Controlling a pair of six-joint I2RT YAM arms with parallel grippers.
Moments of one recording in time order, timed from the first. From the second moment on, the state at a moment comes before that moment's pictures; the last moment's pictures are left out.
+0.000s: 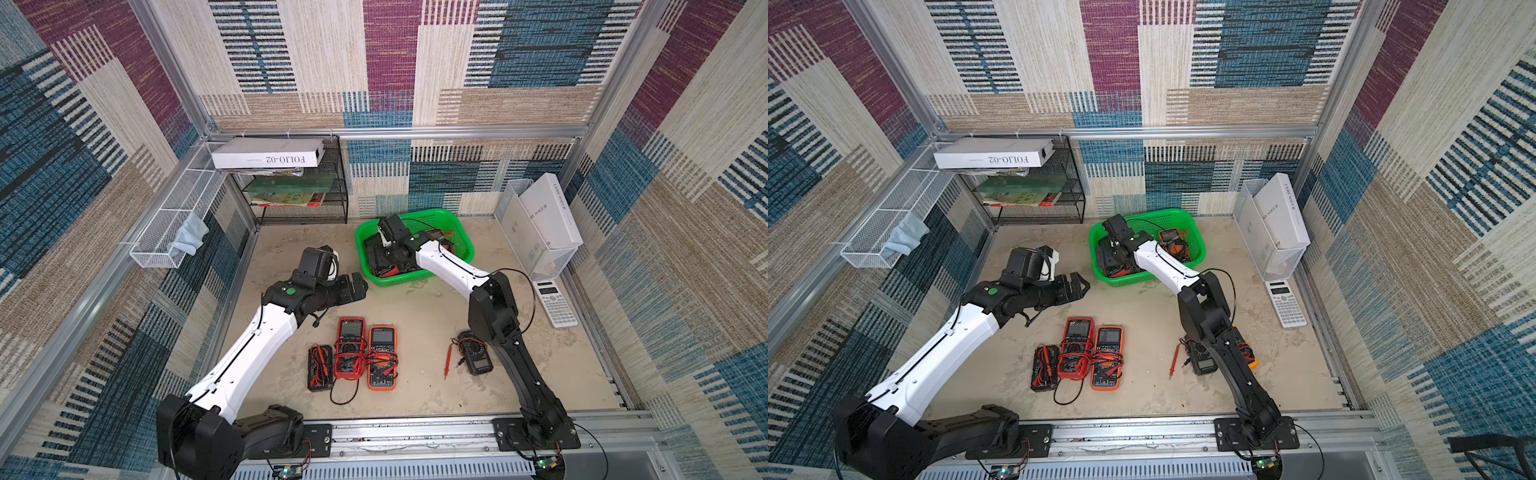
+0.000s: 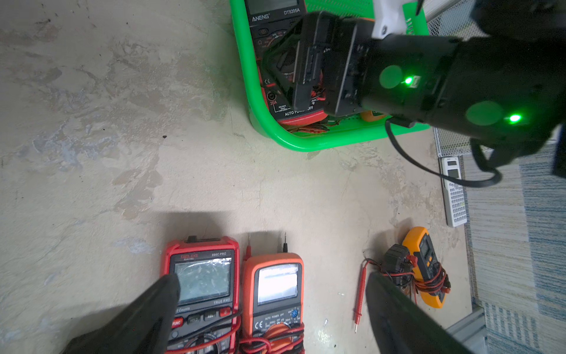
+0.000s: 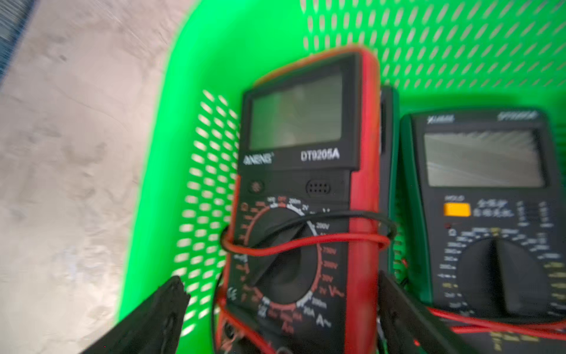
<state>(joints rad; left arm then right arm) -0.34 1.24 1.10 -0.70 0.19 -0.55 0.69 2.42 2.26 -0.70 0.03 0.35</state>
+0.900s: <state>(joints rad) -0.34 1.12 0.96 -0.69 0.18 -0.57 0.77 2.00 1.88 -0.67 0.07 0.37</state>
